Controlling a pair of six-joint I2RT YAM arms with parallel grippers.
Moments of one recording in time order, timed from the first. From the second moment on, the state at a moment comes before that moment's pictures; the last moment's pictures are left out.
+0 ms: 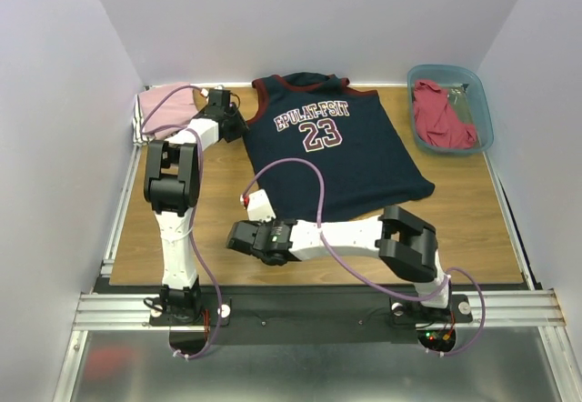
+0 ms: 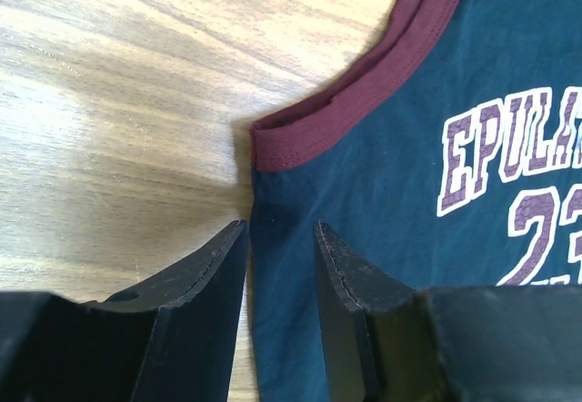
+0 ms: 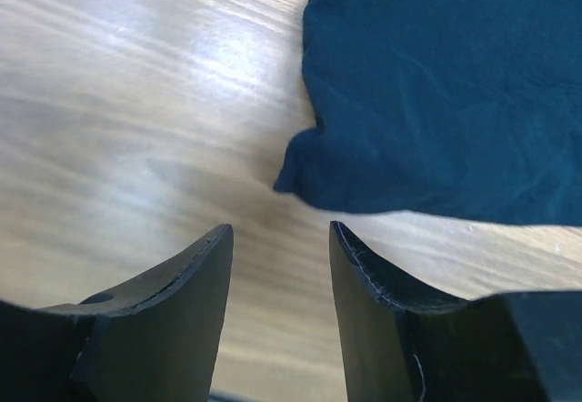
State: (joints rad) left arm -0.15 2.16 1.59 -0.19 0.05 -0.61; right arm 1.34 1.98 1.48 -0.63 0.66 0.78
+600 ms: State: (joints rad) left arm -0.15 2.18 1.59 -0.19 0.06 -0.59; right arm 1.33 2.15 1.55 -0.63 0.81 0.80
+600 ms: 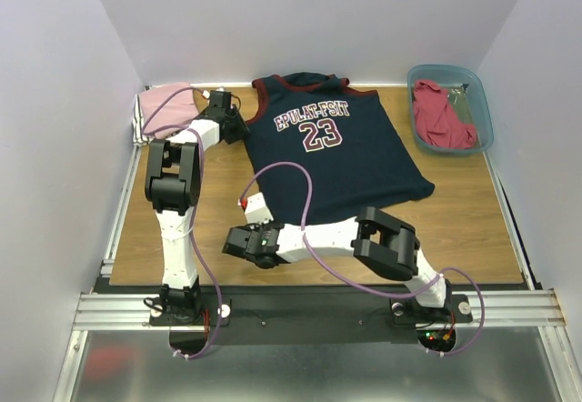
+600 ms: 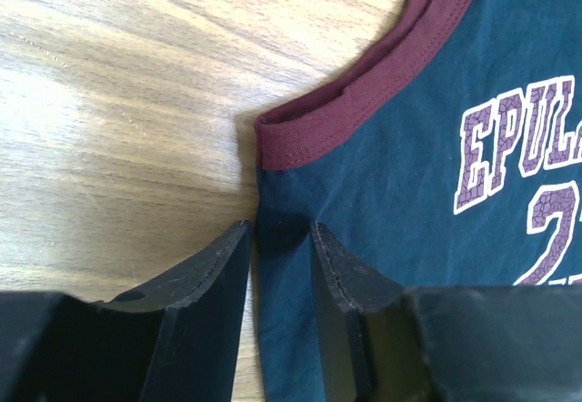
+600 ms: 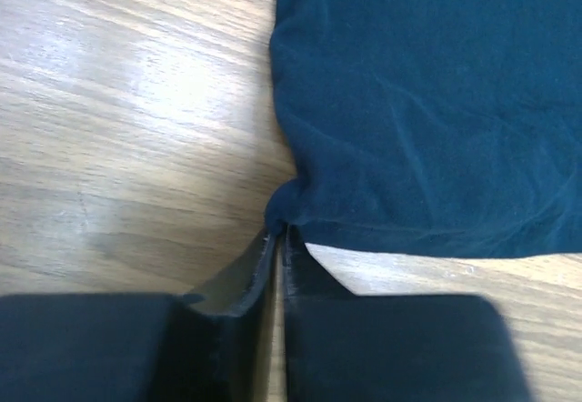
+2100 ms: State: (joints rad) left arm -0.16 2.05 1.36 -0.11 0.00 -0.67; right arm 1.32 1.82 1.39 -0.71 0.14 0.51
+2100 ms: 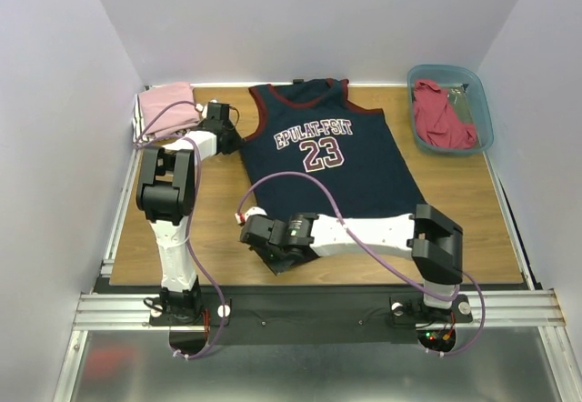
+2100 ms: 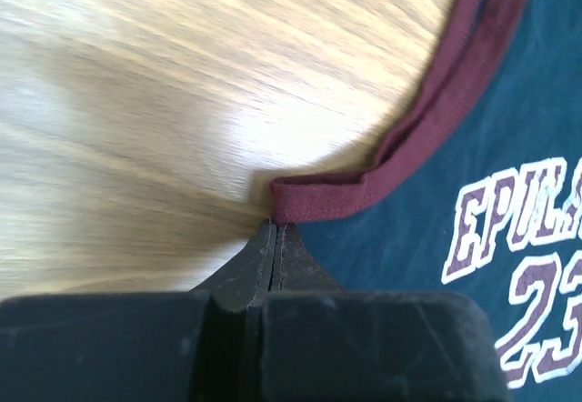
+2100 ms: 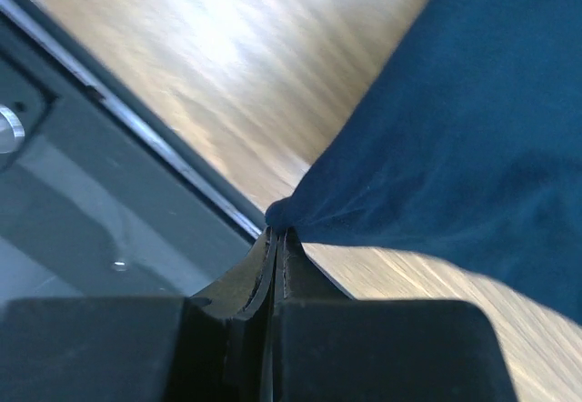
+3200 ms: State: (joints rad) left arm -0.11 1.88 1.50 -0.27 -0.15 -0.70; right arm 1.18 1.76 1.39 -0.52 -0.21 0.48
